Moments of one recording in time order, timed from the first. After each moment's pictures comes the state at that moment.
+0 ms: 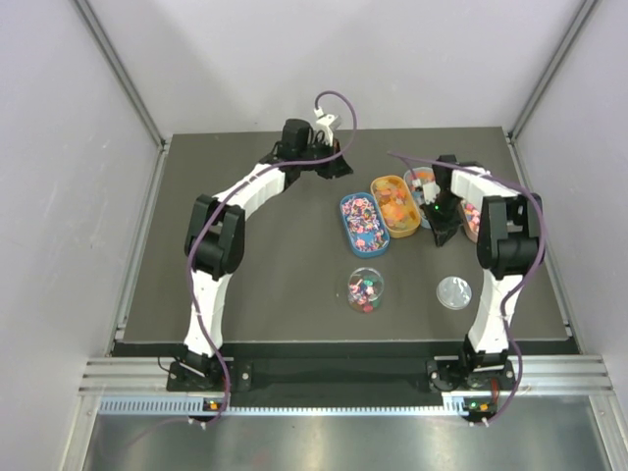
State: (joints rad) left arm -0.41 2.23 1.83 -0.02 0.65 -0.23; right arm 0.09 2.06 1.50 -0.99 -0.02 -0.26
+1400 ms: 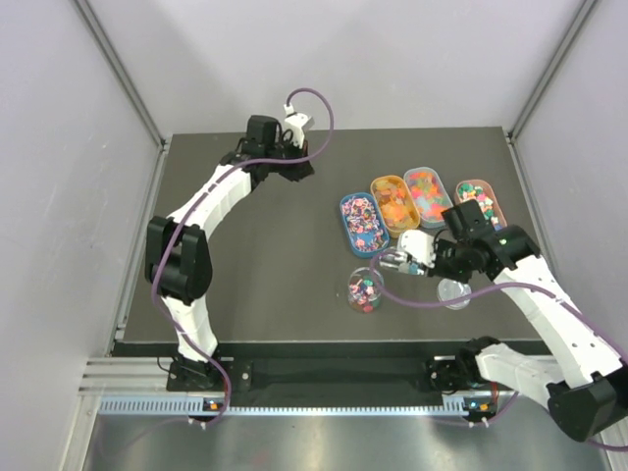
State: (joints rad) left arm -0.34 1.89 1.63 -0.31 0.48 0.05; right arm 0.38 1.01 1.04 -1.17 -0.09 -0.93
